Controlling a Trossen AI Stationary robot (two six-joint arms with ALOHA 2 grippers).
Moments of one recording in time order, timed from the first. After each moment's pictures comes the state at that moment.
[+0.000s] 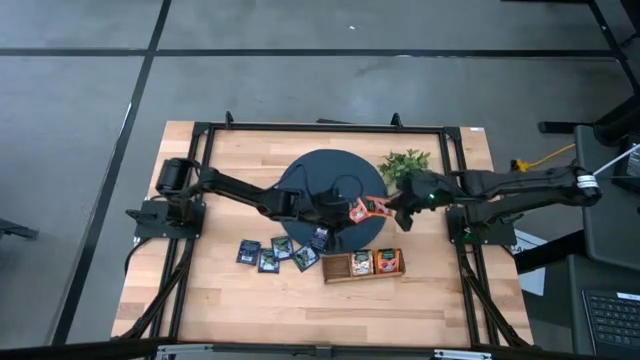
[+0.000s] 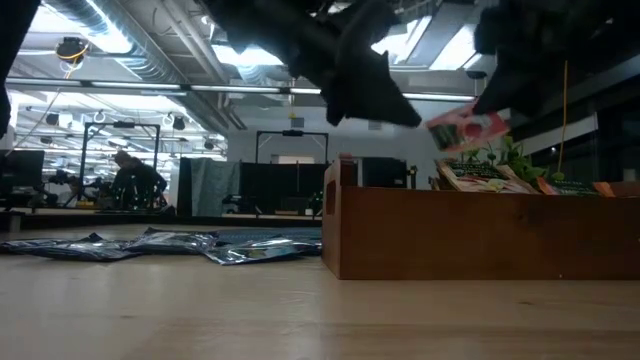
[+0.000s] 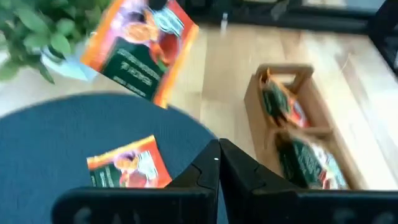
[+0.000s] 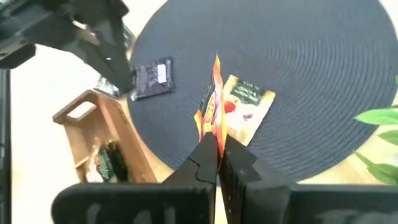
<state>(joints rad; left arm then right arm) -0.07 1.87 1.23 0.09 -0.11 -0.14 0.02 0.92 0.68 -0.53 0.10 0.54</state>
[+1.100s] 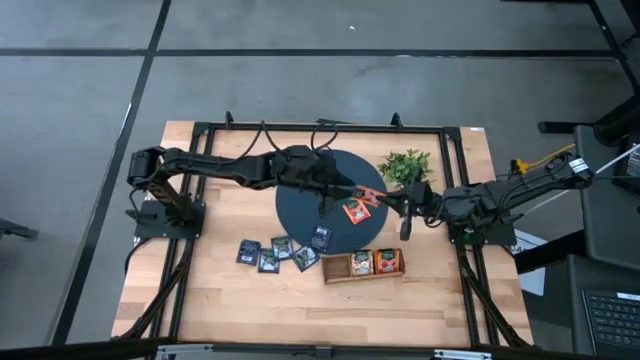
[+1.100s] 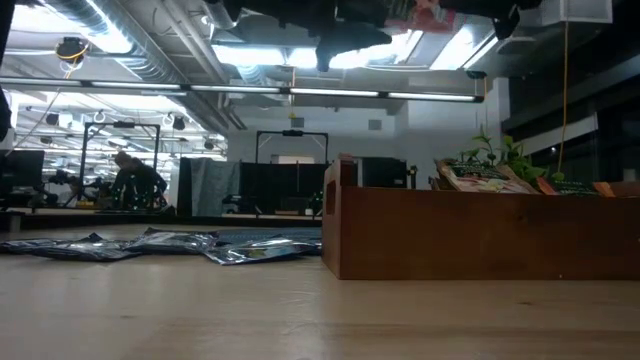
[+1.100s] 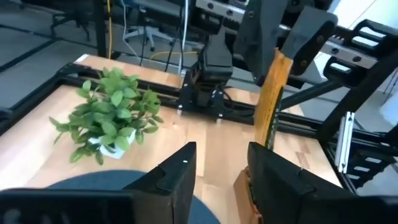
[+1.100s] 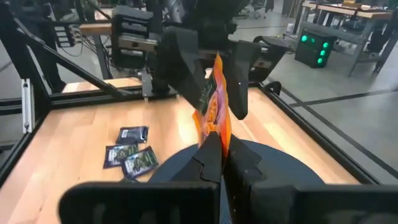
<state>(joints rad) 0.10 1.63 1.23 0.12 0.11 -0.21 0.34 0.89 0.68 -0.02 0.59 0.13</state>
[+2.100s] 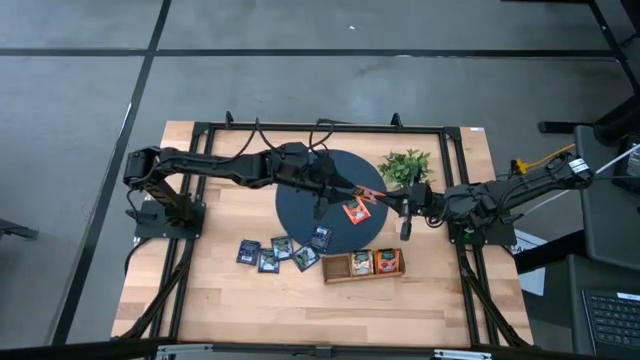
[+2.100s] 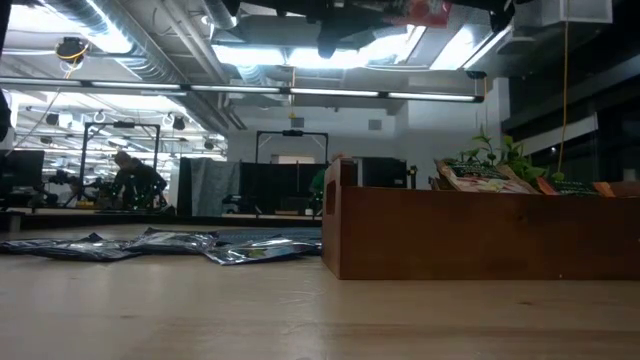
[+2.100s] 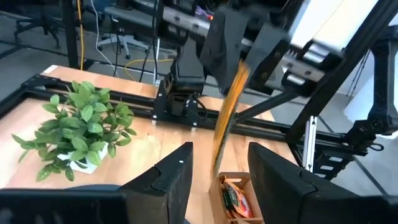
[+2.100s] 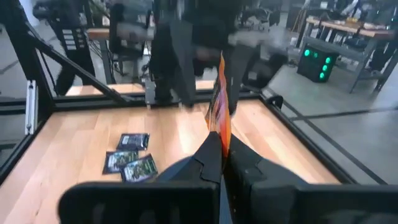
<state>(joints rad) 0.10 1.60 1.24 0.14 0.20 -0.22 0.34 0.89 0.68 0.04 0.57 0.05</state>
